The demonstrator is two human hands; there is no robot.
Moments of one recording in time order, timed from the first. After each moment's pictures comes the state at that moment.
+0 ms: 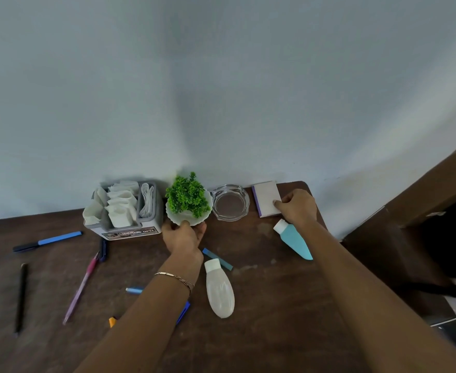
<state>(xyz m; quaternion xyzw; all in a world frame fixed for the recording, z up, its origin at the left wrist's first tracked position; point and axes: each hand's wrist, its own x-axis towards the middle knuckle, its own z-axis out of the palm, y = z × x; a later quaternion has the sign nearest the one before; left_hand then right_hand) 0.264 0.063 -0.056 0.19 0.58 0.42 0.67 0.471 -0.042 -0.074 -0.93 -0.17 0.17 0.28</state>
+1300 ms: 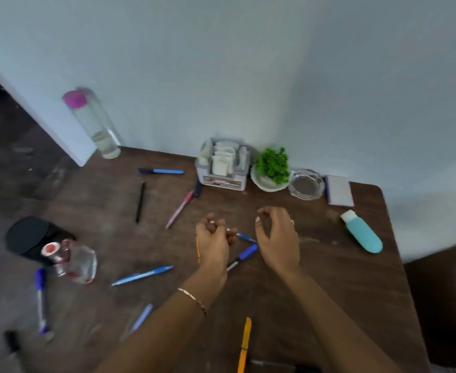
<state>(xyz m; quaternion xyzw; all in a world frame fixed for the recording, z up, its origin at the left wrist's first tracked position) 0.098 -0.013 -0.023 0.24 0.58 0.44 0.64 0.211 -0.059 -0.045 -0.76 -0.49 0.09 0.41</state>
